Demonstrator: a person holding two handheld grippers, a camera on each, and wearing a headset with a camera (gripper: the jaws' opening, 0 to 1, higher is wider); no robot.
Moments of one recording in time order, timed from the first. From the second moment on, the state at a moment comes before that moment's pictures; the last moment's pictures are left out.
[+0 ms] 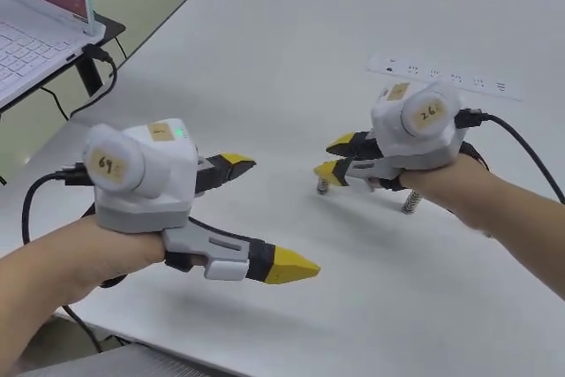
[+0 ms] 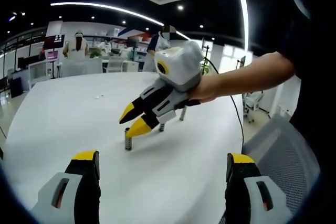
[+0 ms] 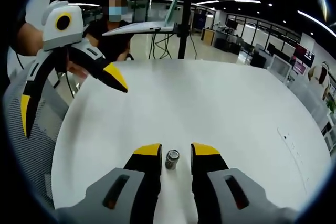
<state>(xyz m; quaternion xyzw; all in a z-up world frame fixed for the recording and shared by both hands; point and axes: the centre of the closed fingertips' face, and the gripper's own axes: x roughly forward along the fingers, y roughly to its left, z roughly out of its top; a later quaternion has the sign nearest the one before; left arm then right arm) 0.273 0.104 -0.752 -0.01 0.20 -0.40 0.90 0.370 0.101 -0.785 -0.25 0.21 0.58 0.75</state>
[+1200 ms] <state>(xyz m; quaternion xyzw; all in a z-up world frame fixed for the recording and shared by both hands) 0.283 0.077 -0.735 0.01 0.18 -0.41 0.90 0.326 -0.001 -0.738 -0.12 0.17 0.52 0.83</state>
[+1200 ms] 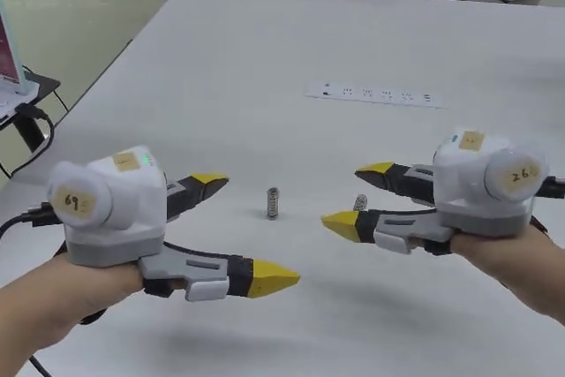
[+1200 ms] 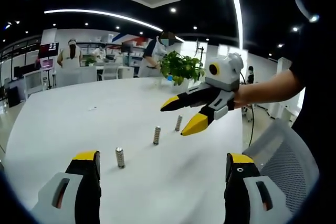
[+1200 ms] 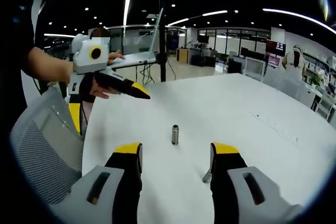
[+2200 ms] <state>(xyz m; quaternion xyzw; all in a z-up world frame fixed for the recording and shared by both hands) 0.277 0.071 -0.719 0.00 0.15 -0.40 0.90 0.299 -0.101 -0.739 -0.04 0.16 0.43 0.89</state>
